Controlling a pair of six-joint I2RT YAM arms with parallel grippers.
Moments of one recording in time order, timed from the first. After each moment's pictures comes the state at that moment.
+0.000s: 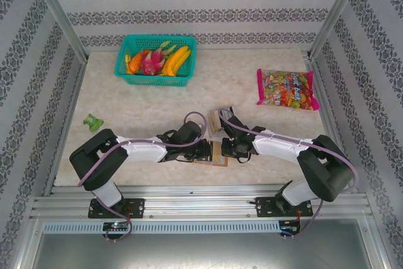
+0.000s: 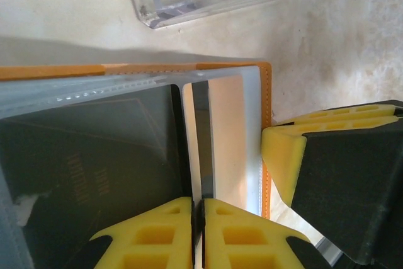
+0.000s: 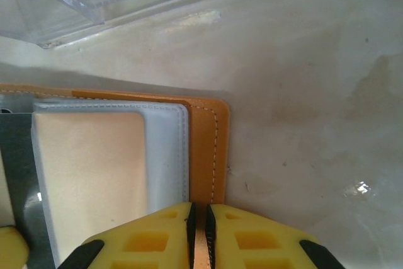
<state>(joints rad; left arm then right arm) -0.86 1.67 0.76 0.08 0.24 -0.95 0.68 1.47 0.69 -0.44 -0.09 0.80</state>
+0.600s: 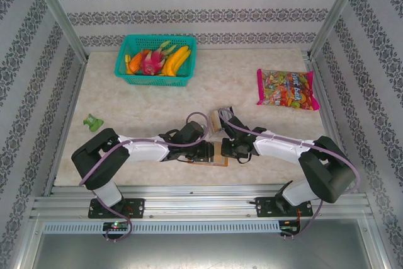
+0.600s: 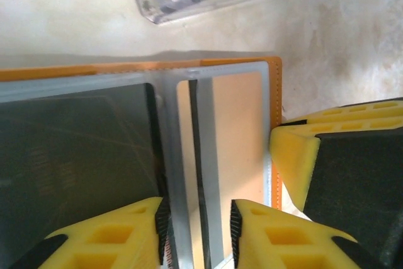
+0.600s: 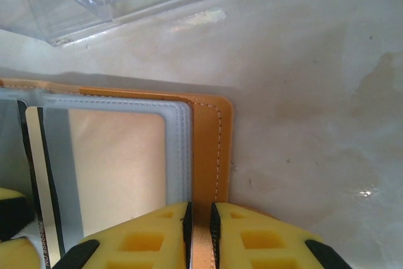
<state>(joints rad) -0.87 1.66 0.78 -0.01 0.20 -0.92 0.68 1.45 0.67 -0.43 -0.09 0.80</state>
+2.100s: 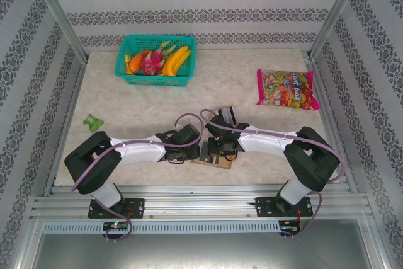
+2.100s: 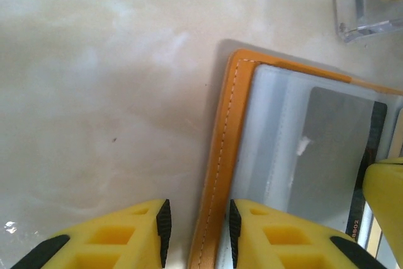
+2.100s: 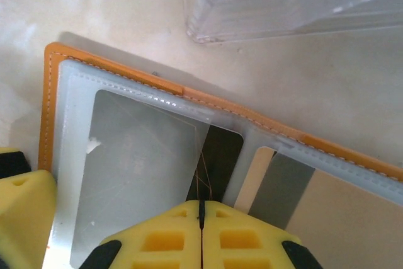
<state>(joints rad) -0.87 1.62 0.79 -0.26 -0.04 -0.92 0.80 1.60 0.84 -0.46 -0.07 0.78</state>
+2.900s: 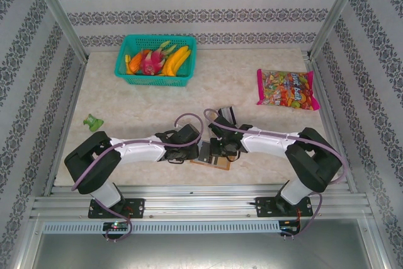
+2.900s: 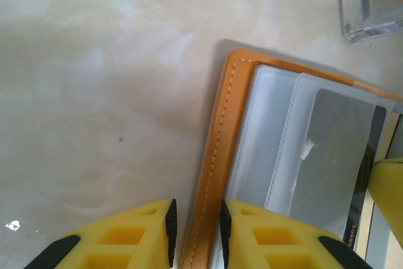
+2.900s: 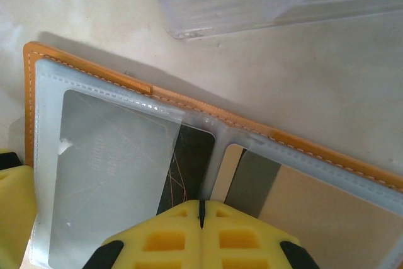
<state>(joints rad) -0.86 1.62 0.79 -0.27 -0.04 -0.92 0.78 1.59 0.80 -0.41 -0.11 0.79</state>
